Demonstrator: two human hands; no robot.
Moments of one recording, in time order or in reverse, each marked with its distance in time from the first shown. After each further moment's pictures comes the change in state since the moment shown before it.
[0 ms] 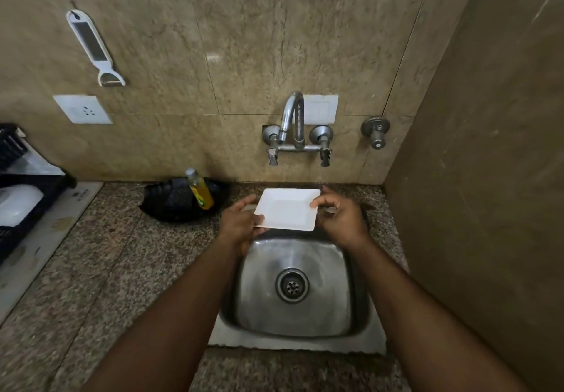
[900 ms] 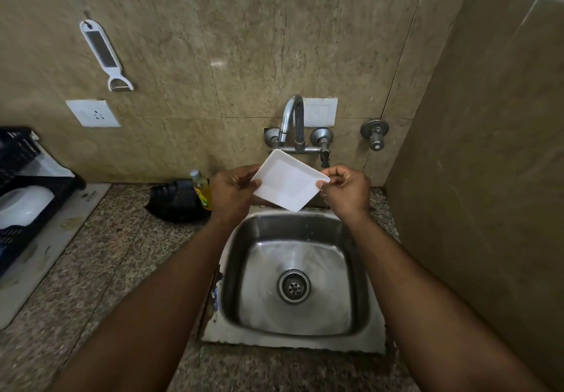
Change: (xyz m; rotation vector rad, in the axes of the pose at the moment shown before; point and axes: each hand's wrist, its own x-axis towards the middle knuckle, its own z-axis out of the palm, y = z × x) left_hand -0.021 0.053 0.004 0.403 -0.006 0.702; right_hand 0.024 -0.062 -0.014 0.041 0.251 0.086
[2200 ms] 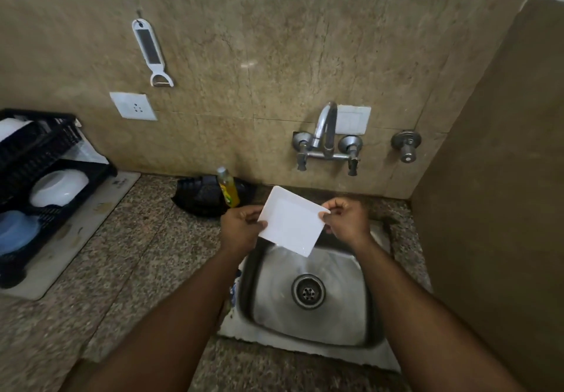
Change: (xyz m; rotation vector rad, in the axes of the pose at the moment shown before) left_hand -0.037 -0.077 -0.041 0.076 0.033 -0.240; right_hand -0.024 0.028 0.041 -0.157 -0.250 0.205
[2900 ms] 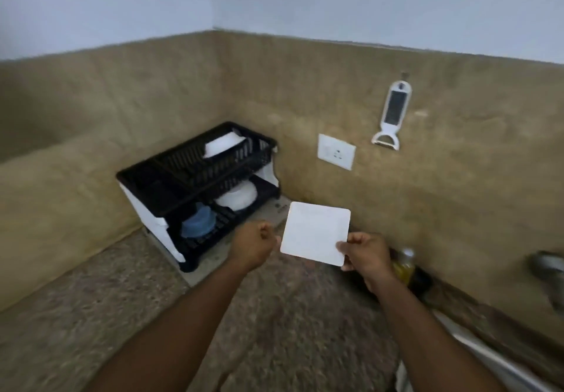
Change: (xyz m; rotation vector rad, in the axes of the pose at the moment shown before) left_hand 0.066 -0.026 -0.375 0.435 0.368 -0.214; right_hand 0.015 -0.192 0.365 0.073 -0.512 -0.061
